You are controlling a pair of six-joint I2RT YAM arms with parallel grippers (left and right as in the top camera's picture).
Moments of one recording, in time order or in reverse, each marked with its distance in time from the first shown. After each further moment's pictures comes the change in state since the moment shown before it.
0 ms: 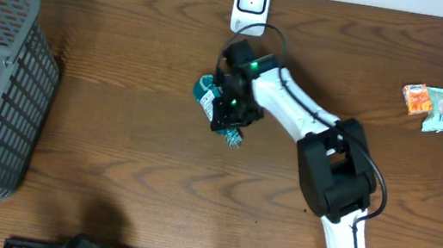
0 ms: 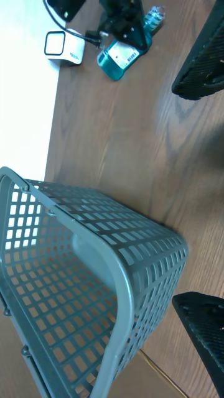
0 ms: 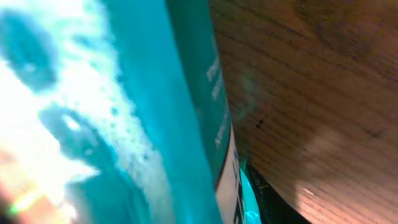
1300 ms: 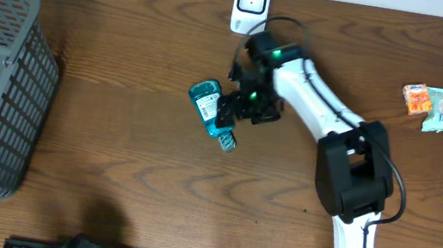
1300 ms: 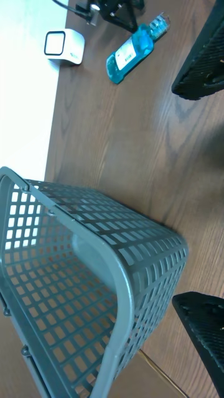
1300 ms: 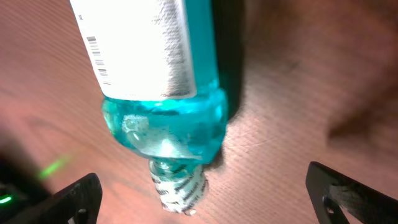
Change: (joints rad) left arm 0.000 0.000 0.000 0.000 0.000 0.000; right arm -0.125 -0.050 0.029 -0.147 -0.161 -0.122
